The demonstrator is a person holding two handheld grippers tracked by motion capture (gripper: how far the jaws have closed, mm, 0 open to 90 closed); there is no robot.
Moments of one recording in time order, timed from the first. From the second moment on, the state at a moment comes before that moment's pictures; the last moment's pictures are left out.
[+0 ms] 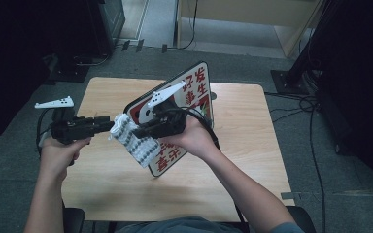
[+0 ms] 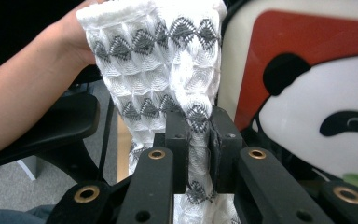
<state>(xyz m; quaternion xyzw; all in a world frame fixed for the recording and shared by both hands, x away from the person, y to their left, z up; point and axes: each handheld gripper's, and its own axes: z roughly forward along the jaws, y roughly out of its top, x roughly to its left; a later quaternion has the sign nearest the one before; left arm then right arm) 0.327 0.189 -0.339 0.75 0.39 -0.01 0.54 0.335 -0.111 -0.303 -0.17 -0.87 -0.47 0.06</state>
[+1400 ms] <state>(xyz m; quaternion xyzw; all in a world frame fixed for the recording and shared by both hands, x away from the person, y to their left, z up) 0.325 0.141 -0.315 0.77 0.33 -0.03 0.54 0.325 -0.119 -0.344 -0.20 -0.88 -0.43 0.08</state>
